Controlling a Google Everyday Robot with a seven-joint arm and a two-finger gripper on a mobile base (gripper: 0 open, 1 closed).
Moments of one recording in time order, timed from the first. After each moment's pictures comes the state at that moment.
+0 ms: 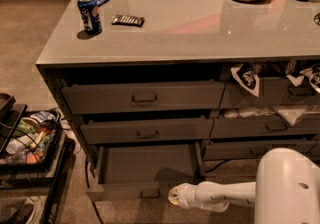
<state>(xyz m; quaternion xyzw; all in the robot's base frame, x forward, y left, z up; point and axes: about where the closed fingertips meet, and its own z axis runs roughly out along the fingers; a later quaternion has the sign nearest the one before) 0.495 -0.068 0.188 -0.69 0.65 0.07 0.32</state>
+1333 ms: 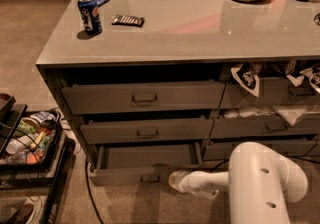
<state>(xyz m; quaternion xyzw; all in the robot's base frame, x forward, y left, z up) 0.585 -0.075 0.151 -0.65 0.69 0.00 0.33</state>
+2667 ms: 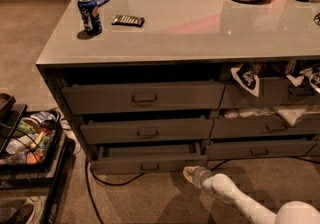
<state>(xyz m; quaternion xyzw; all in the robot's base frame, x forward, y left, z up) 0.629 -0.158 0.150 -0.64 0.63 -0.05 0.44</state>
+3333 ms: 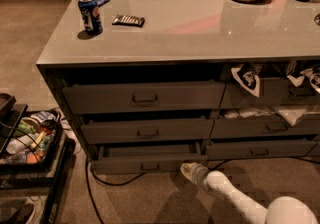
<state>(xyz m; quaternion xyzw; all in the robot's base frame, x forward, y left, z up) 0.650 -0.148 0.143 -0.64 0.62 -0.07 0.44</state>
